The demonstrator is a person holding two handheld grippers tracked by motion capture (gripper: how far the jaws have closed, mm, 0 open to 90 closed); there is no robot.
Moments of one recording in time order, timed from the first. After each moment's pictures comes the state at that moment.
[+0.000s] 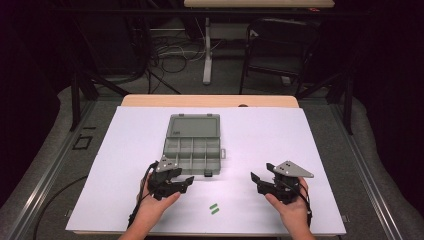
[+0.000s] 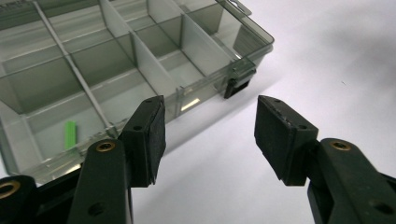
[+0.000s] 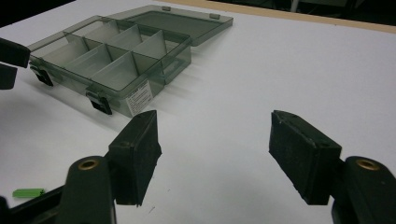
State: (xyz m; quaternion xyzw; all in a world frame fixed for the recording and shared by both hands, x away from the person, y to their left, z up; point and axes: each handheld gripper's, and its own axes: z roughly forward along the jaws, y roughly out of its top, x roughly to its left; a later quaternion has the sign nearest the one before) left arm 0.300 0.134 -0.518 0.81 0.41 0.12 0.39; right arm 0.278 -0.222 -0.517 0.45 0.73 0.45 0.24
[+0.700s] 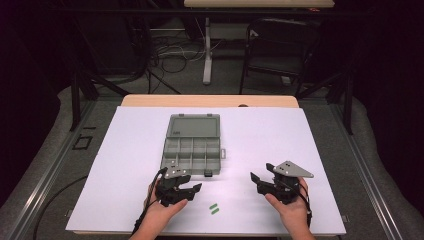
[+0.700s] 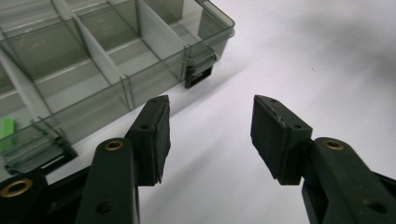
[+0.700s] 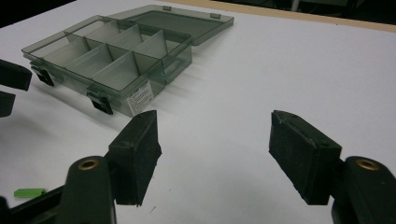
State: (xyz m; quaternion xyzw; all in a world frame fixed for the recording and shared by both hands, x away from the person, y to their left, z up) left arm 0.287 0.114 -0.525 0.82 0.40 0.09 0.40; right arm 0.278 -0.220 -0.518 0.45 0.73 0.46 0.24
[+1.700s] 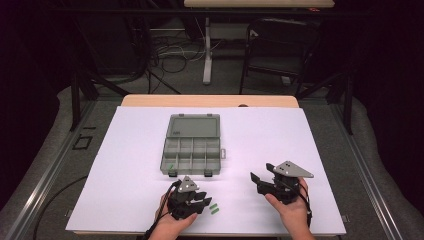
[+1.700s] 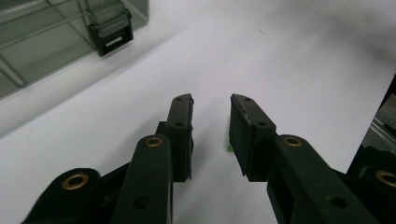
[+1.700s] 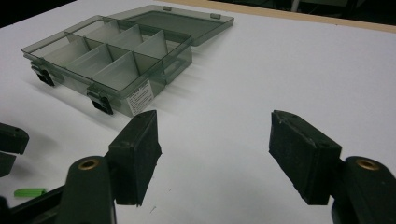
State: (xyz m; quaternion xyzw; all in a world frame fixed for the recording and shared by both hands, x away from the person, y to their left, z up) left arm 0.262 0.085 -0.544 0.84 0.36 0.05 0.39; right arm 0.278 -0.221 -0.517 0.45 0.73 0.46 0.23
